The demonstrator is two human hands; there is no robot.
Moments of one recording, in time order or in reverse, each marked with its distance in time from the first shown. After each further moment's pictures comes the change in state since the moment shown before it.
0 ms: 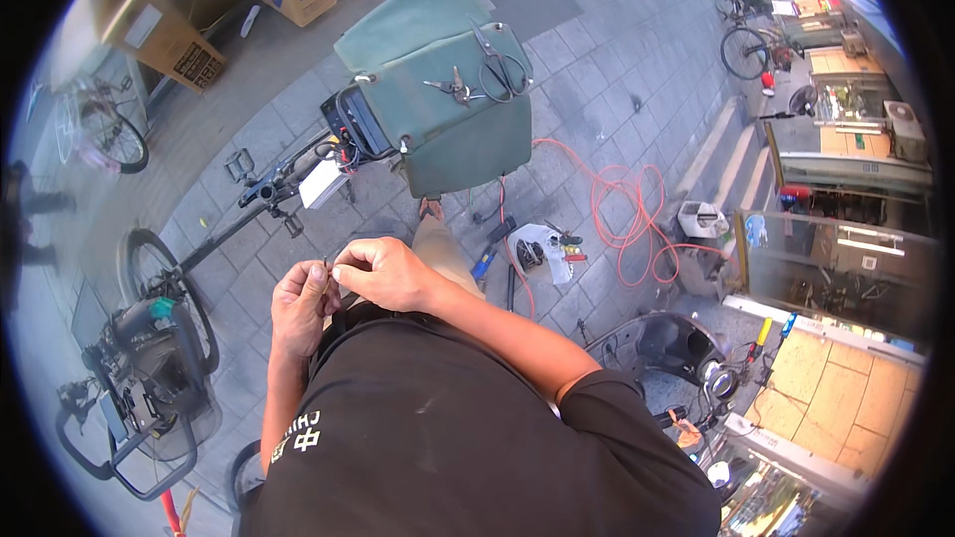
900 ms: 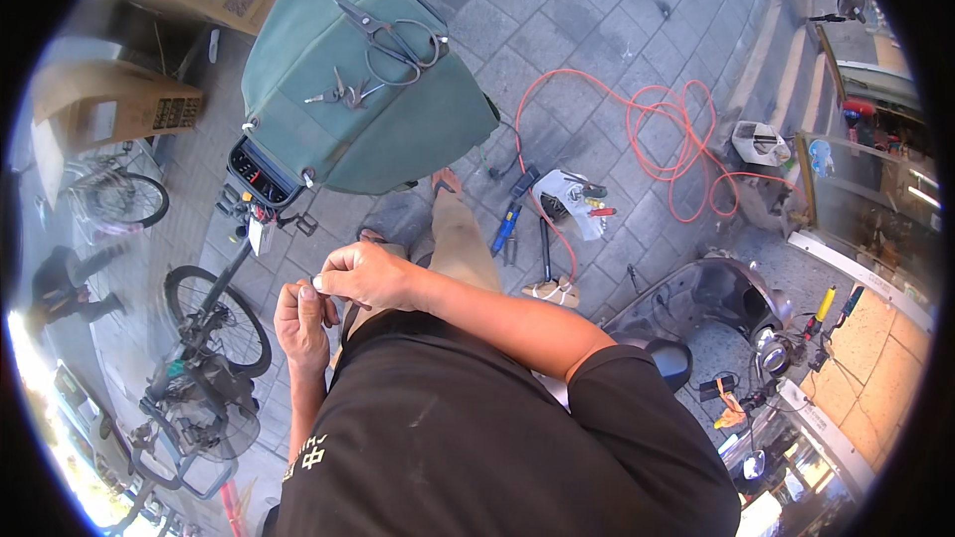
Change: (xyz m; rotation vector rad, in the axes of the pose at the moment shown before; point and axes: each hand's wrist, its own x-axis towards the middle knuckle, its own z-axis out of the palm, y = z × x) left_hand 0.059 -0.058 0.151 0.544 0.032 0.270; right_hand -0.013 0.054 -0.163 0.533 -0.205 0.071
